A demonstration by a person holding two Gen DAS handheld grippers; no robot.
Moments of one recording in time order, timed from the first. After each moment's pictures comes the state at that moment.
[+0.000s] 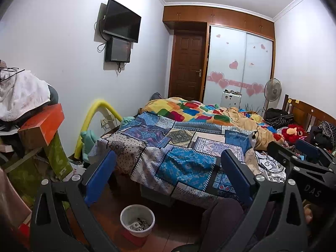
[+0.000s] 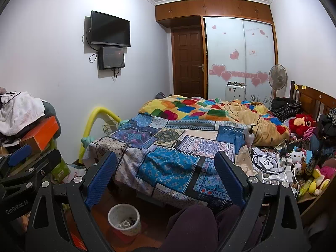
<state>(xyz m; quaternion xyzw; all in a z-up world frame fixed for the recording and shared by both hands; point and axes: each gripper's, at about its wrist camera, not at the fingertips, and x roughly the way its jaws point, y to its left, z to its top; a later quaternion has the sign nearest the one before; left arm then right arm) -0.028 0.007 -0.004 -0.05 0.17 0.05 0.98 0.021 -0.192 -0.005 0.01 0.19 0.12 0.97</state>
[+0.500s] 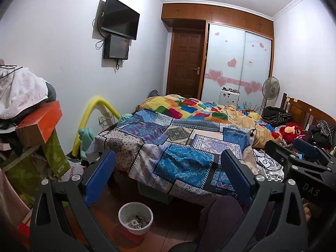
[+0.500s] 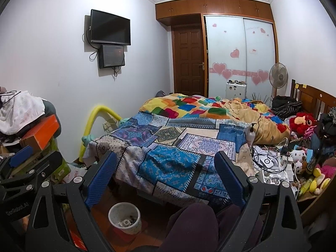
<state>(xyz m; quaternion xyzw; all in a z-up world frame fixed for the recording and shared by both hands) -0.029 0.003 -0.008 -0.06 0.18 0.04 0.98 0.022 -0.194 -0.010 0.00 0.20 0.13 0.97</state>
